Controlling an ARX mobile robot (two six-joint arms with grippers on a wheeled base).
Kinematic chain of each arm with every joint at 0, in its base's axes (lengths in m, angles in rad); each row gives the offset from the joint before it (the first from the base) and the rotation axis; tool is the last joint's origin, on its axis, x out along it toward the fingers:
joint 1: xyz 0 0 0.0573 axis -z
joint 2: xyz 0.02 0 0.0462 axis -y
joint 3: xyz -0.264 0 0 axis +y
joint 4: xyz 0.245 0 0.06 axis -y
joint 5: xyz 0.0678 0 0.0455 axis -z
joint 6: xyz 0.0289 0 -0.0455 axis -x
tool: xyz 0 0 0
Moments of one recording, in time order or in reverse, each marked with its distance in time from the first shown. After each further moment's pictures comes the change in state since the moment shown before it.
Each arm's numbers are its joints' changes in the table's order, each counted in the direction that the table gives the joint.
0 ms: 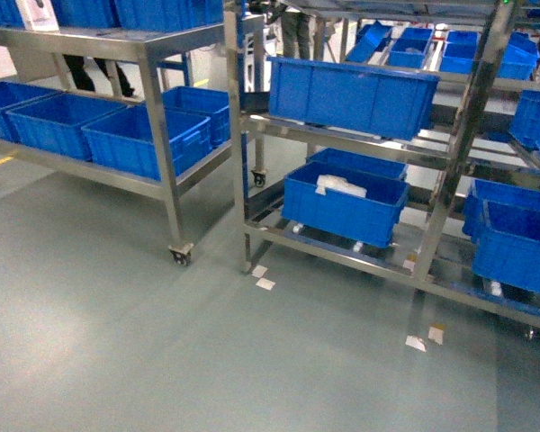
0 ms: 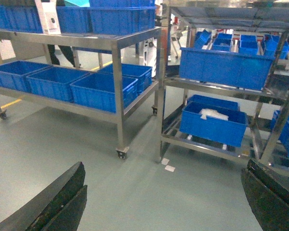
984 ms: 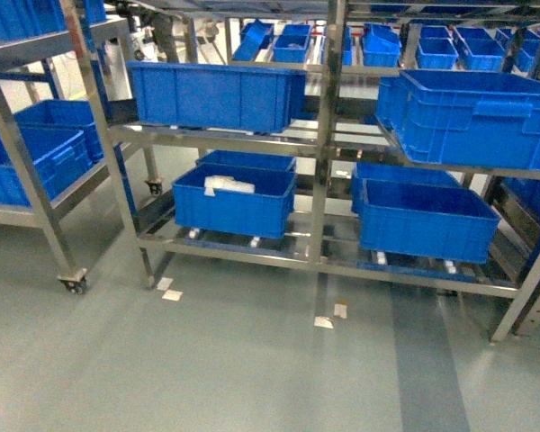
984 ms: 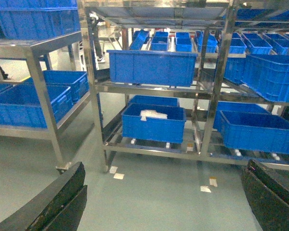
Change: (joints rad) left arm 0.000 0.000 0.000 0.000 0.000 0.000; right arm 0.000 0.000 0.000 0.000 0.000 0.000
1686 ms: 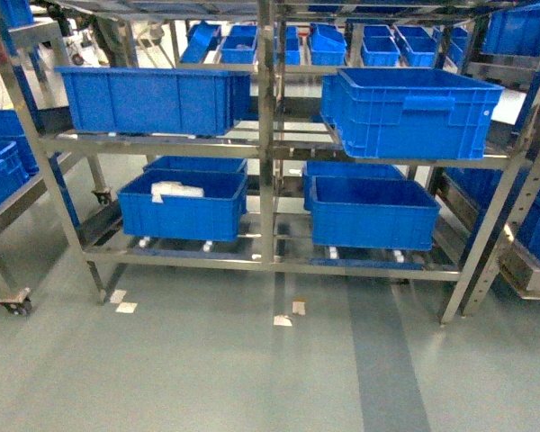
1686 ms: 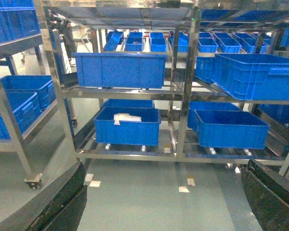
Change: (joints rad) left arm 0.001 0.000 0.000 0.001 -0.002 0.000; right arm 0.000 0.000 0.000 0.001 0.000 0.000
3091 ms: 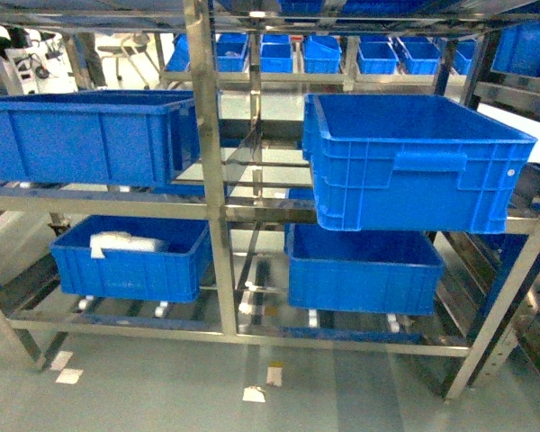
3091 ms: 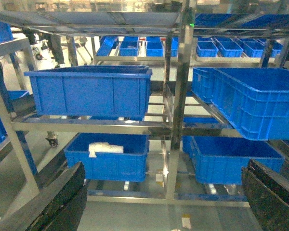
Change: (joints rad) left arm 0.000 0.000 0.000 0.000 0.002 0.000; right arm 0.000 0.000 0.000 -0.001 0.000 0.000
